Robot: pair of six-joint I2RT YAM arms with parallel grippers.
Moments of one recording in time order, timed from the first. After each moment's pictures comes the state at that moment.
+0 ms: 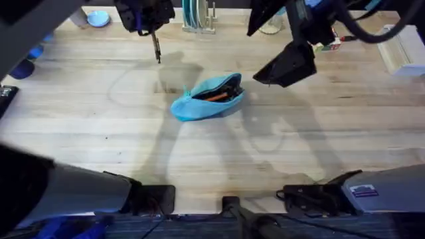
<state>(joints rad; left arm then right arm) -0.27 1.62 1.51 -0.92 -0.36 -0.57 0.40 1.62 1.85 -1.49 -0.53 -1.13</state>
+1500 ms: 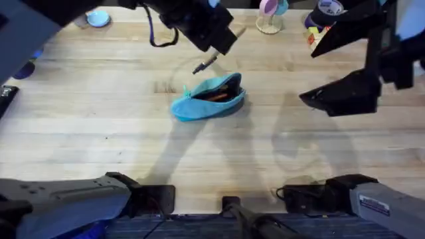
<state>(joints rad) -0.46 1.48 1.51 -1.01 0.32 0.30 0.13 1.22 1.53 -1.50 -0.51 -0.89</state>
